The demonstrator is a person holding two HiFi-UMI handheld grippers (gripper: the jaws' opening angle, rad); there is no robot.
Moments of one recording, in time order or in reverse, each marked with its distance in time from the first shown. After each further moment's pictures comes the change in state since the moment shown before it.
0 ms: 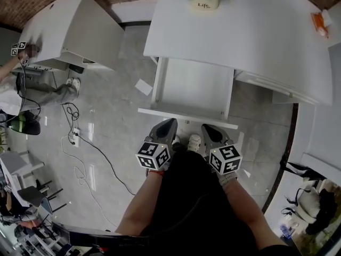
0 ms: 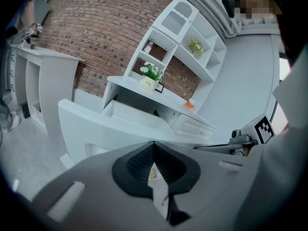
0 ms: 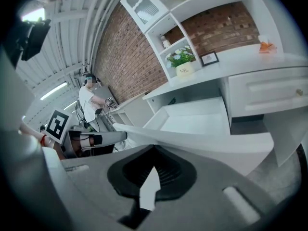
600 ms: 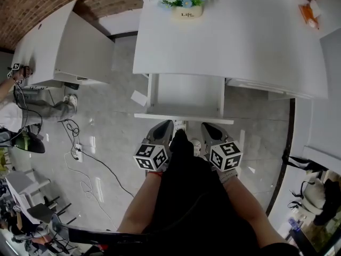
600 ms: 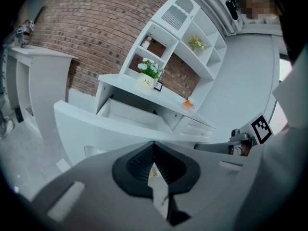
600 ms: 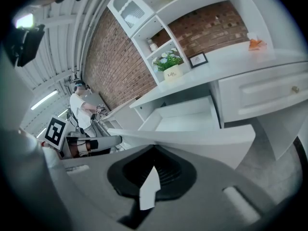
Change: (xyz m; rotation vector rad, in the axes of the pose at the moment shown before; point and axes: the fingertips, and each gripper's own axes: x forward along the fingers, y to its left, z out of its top) left arm 0.038 0.011 0.029 0.022 0.038 -0.035; right arm 0.015 -0.037 0.034 0.097 -0.034 -0.066
